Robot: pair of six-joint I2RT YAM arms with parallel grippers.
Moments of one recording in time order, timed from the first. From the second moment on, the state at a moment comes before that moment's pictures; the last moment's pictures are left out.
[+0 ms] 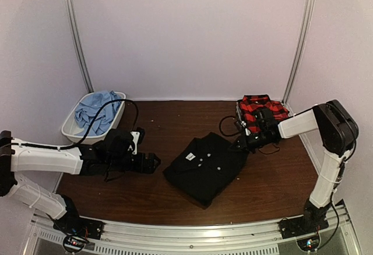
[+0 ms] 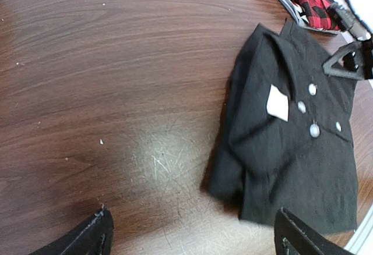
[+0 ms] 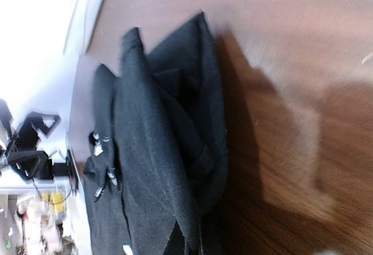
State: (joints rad) left arm -0.85 1.29 0.61 -0.03 -0.13 -0.54; right arm 0.32 1.88 0.98 -0.07 -0.81 0.34
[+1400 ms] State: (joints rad) left arm -0.85 1.30 0.61 -0.03 -0.14 -0.52; right arm 0.30 1.65 1.03 0.16 0.04 0.68
